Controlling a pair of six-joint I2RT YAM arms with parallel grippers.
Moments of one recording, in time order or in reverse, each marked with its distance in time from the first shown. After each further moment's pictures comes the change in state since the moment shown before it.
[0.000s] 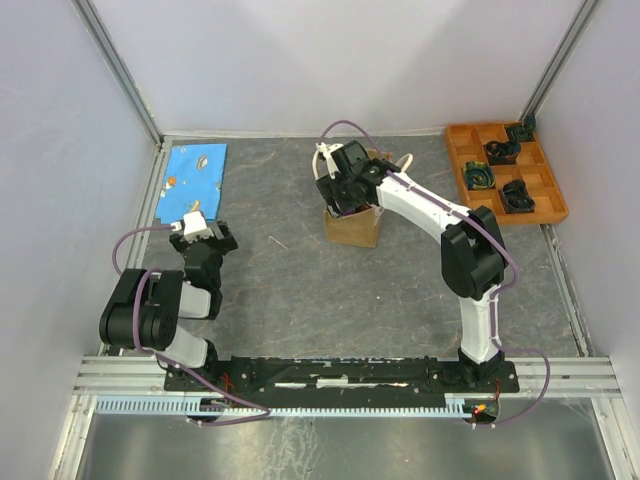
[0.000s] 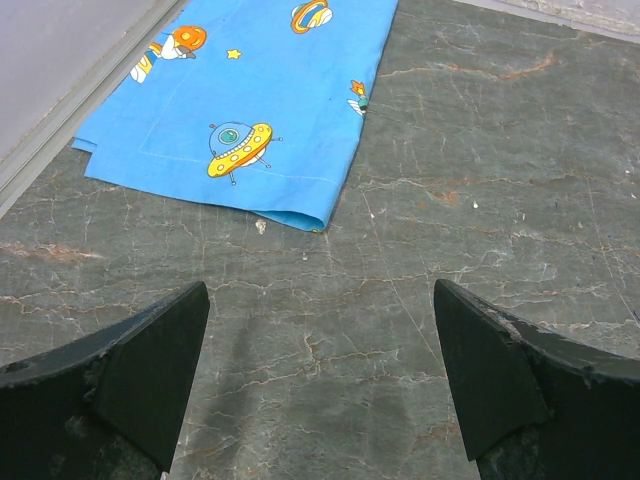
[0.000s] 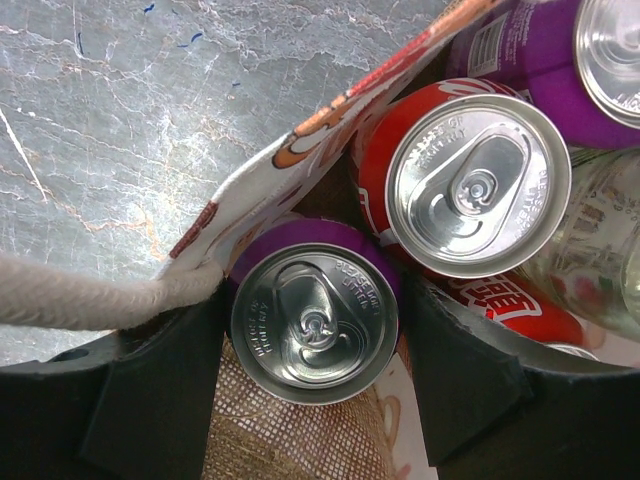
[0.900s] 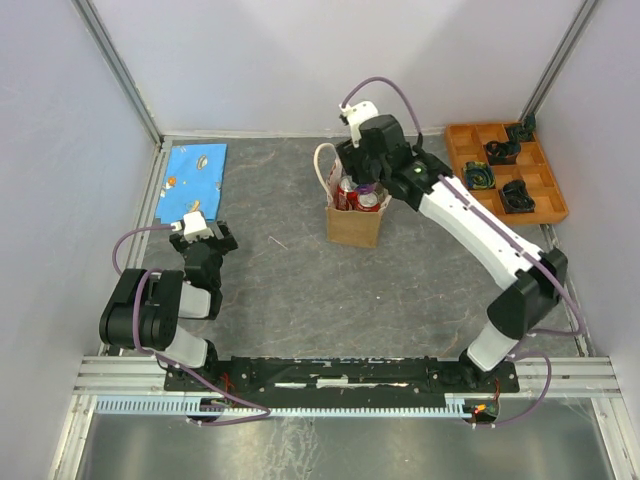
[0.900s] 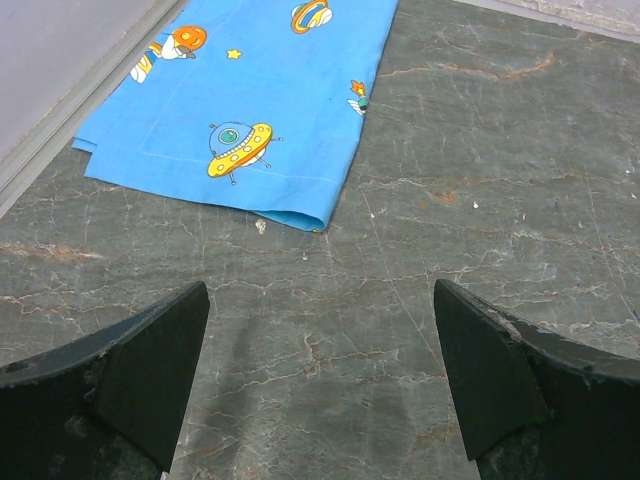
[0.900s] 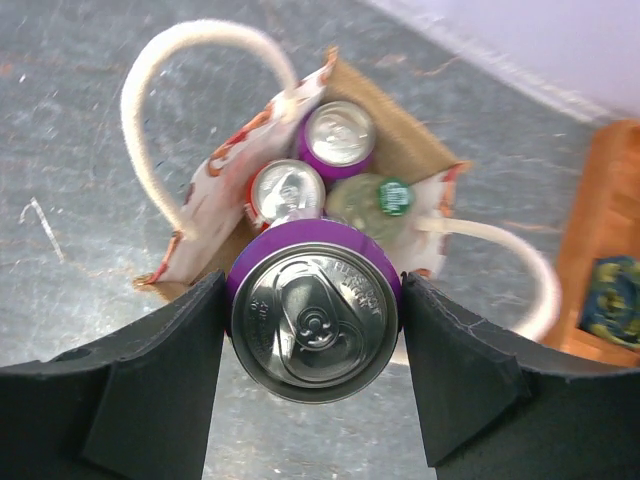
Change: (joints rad) left arm 0.000 0.000 0.000 0.000 0.000 0.000; right arm 0.025 -0.342 -0.011 0.001 0.215 -0.058
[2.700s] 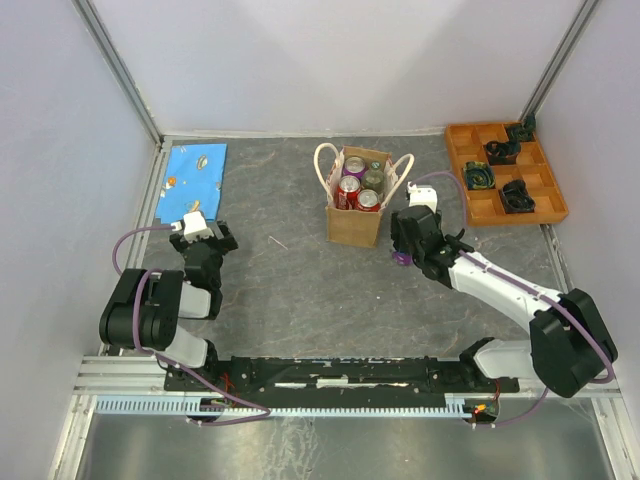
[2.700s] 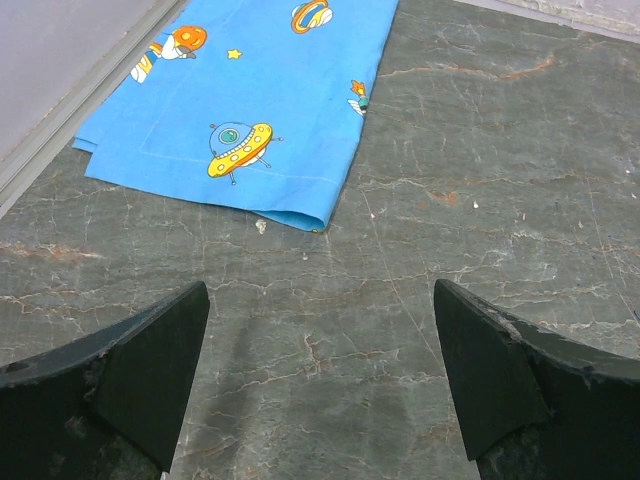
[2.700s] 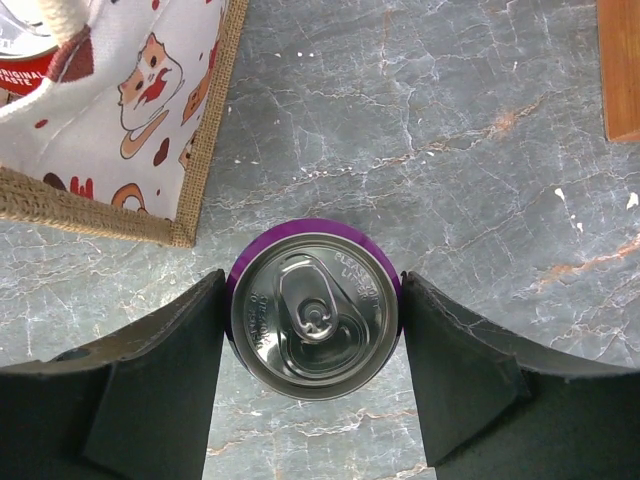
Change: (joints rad) left arm -0.001 0.000 0.000 0.000 -0.002 0.000; right arm -0.080 -0.403 -0.971 0.452 0.211 0.356
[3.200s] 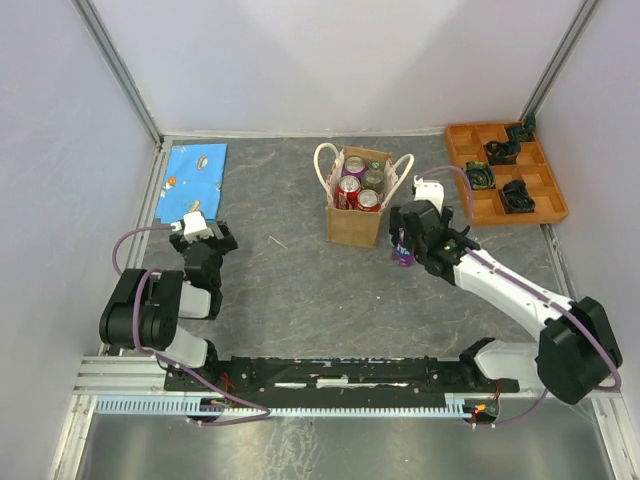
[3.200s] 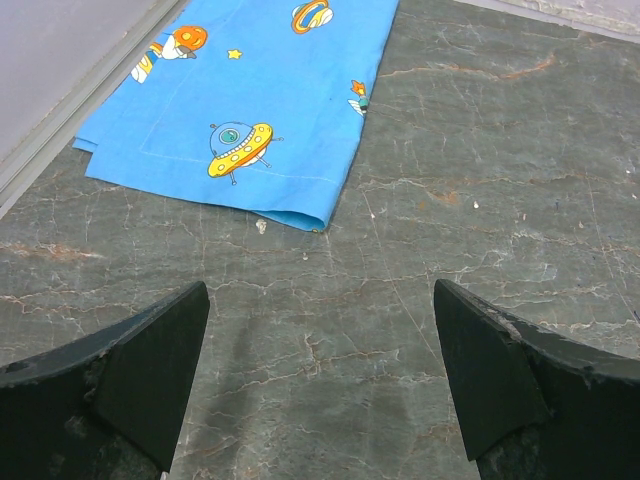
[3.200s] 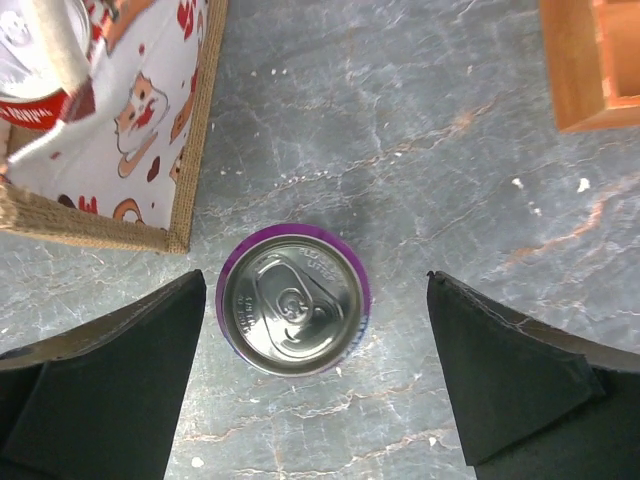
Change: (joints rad) left arm 0.000 0.000 0.000 0.000 -0.001 0.000; right arm 0.000 -0.016 0.062 -0.107 0.045 0.051
